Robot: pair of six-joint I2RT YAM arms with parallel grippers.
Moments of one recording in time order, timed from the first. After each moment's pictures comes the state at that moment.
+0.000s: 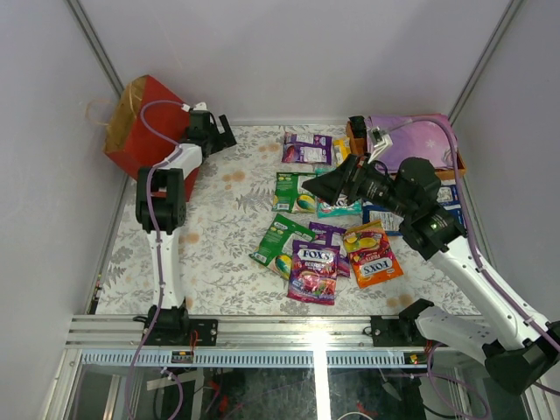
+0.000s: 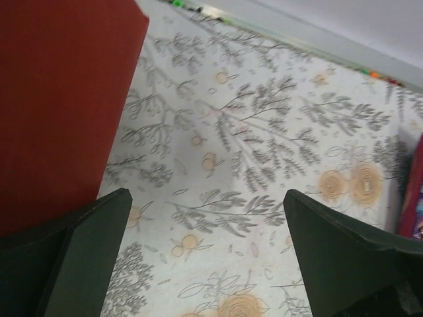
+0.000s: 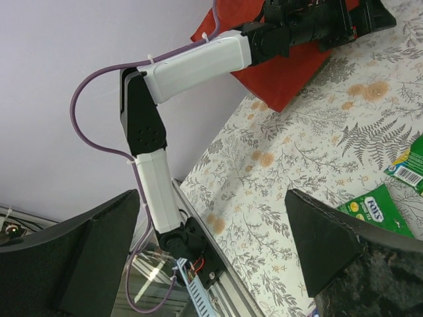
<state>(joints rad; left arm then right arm) -0.02 2.30 1.76 -0.05 0.04 -0.41 0.56 0.99 1.05 -0.09 -0.43 0.73</state>
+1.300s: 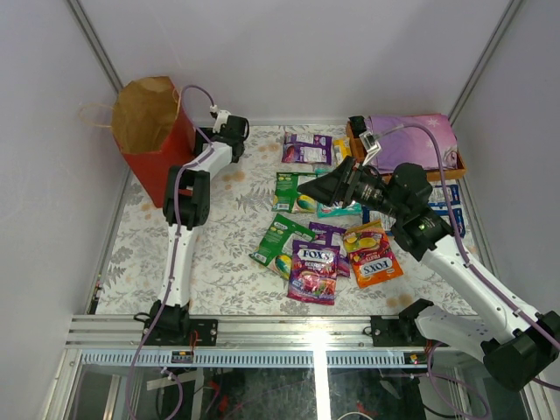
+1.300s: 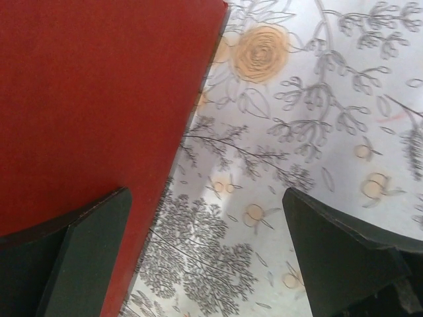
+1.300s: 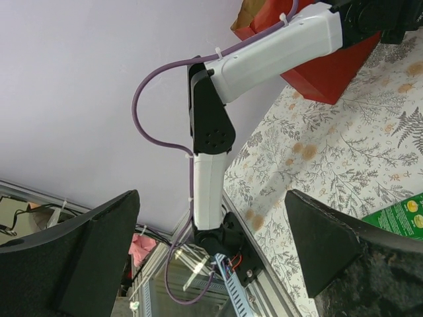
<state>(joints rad) -0.18 2.53 2.06 -0.38 -0.82 -0.14 0.56 1.02 0.94 0.11 -0.53 0.91</state>
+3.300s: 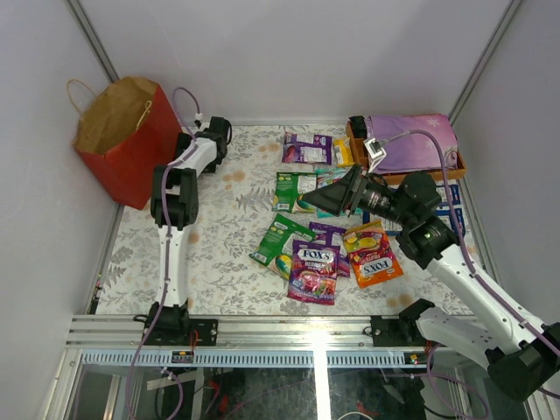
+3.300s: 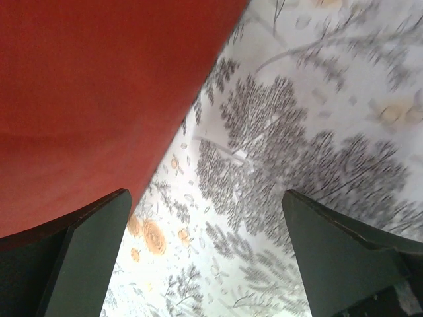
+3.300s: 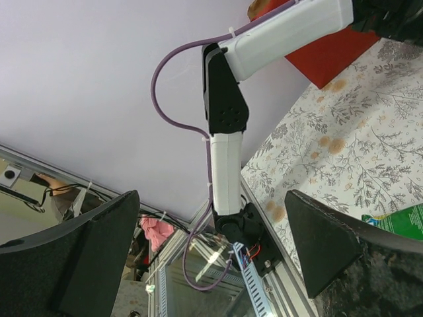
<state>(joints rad) -0.09 2.40 1.93 -0.68 -0.81 -0.05 0.56 0.94 0.89 0.16 -0.60 0.97</state>
